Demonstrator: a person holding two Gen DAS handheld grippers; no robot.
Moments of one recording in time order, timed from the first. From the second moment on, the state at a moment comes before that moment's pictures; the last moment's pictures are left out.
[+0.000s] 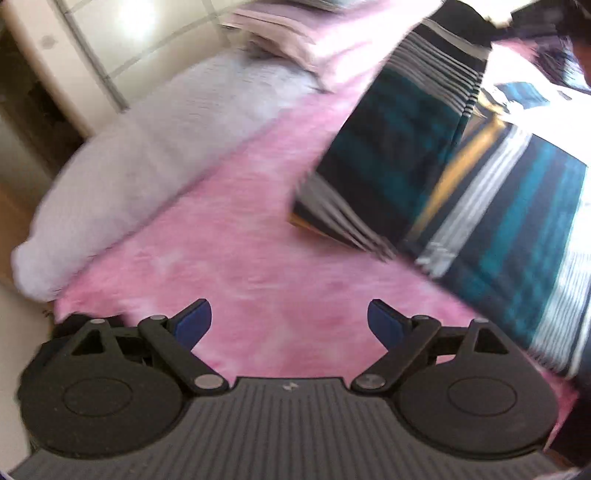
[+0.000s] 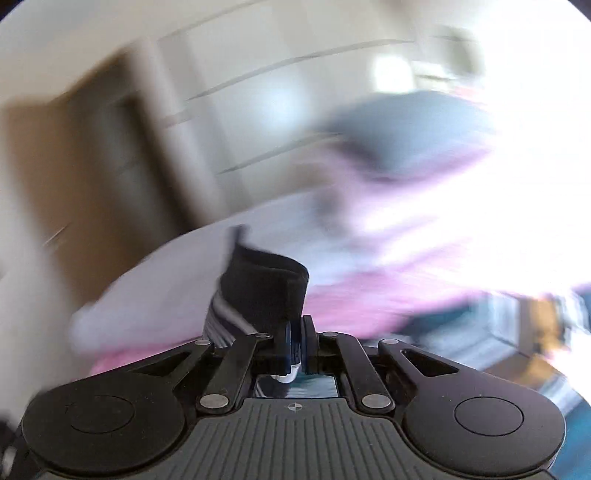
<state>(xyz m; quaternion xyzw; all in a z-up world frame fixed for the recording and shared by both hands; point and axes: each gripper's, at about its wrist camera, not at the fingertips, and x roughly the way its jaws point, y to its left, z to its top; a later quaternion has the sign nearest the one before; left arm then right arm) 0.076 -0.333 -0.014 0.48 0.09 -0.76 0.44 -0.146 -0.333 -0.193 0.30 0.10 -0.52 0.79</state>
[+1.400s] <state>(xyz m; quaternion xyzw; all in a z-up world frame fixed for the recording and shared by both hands) -0.106 -0.410 -0.140 0.55 0.09 -0.75 0.35 -0.353 -0.445 -0.366 0.46 0.16 -0.51 0.71</state>
